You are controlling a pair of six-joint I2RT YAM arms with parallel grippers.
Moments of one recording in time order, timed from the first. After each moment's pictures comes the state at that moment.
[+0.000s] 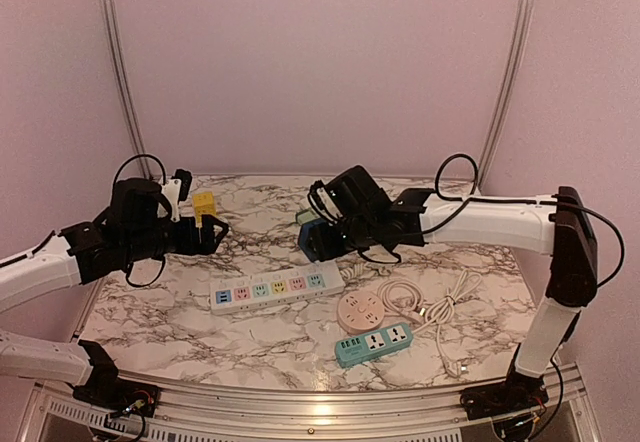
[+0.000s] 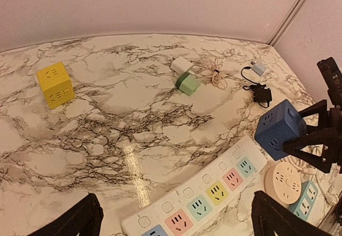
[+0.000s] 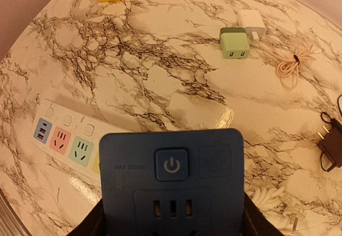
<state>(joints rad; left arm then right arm) -0.64 1.03 0.78 -0.26 -0.10 -0.37 0.94 1.77 1.38 -0.39 0.14 0.34</state>
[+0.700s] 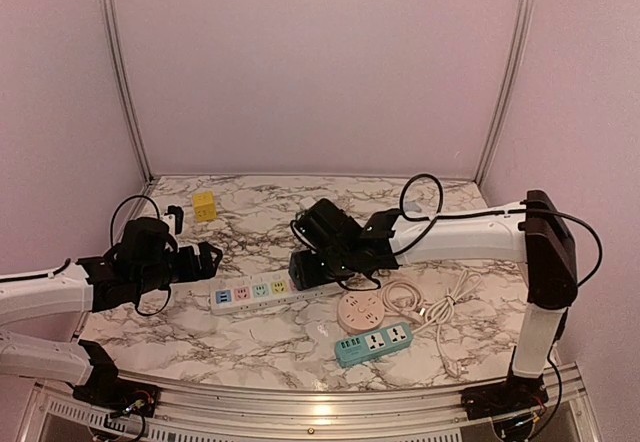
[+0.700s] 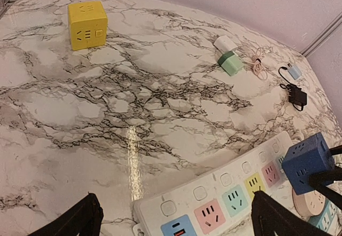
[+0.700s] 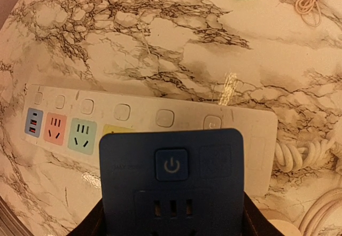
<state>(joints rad) -0.64 1.04 0.49 -0.03 -0.20 -0.57 1.05 1.88 1.40 -0.44 0.23 0.62</state>
